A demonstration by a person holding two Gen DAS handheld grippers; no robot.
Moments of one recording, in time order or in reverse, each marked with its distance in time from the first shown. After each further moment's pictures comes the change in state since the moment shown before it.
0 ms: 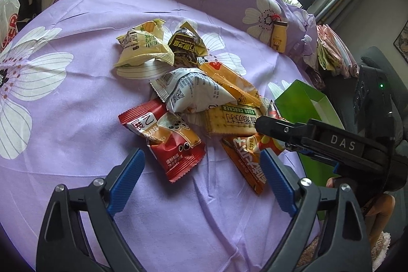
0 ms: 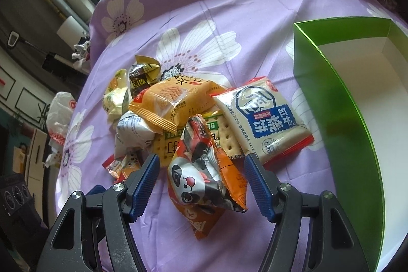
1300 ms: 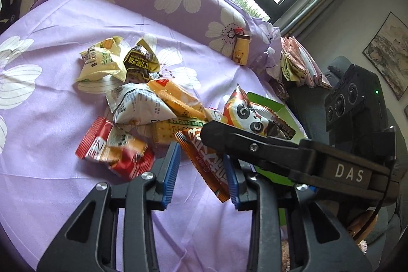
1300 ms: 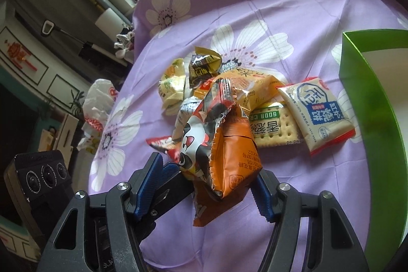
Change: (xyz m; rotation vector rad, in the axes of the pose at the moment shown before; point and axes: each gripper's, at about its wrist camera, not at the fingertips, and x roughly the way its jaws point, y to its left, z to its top) left arm -0.023 -0.034 0.003 0.019 -0.088 -0.197; right arm -0.032 0.033 -0.014 -0.082 -0.026 0.210
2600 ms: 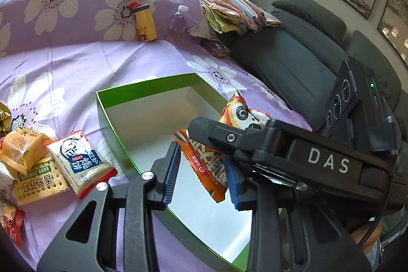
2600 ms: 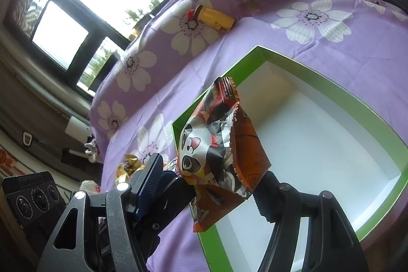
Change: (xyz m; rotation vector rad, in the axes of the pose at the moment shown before) left arm 0.114 -0.183 -0.008 0.363 0.181 -0.169; right arm -0.144 -0.154 -0.010 0.431 -0.359 -0.143
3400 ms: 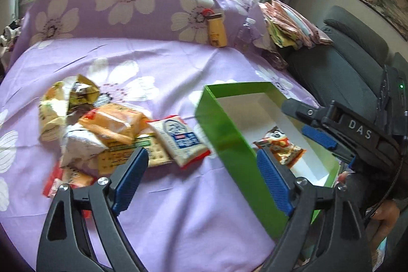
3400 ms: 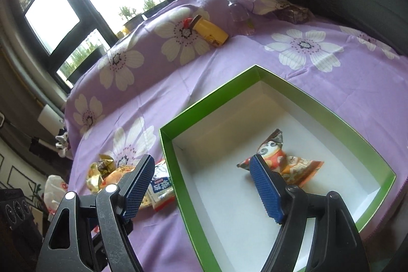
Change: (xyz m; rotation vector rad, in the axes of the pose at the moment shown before) left arm -0.083 0.075 -0.024 -0.138 -0.051 0.302; right arm 0.003 0.050 -0.008 -0.180 -0.103 -0.182
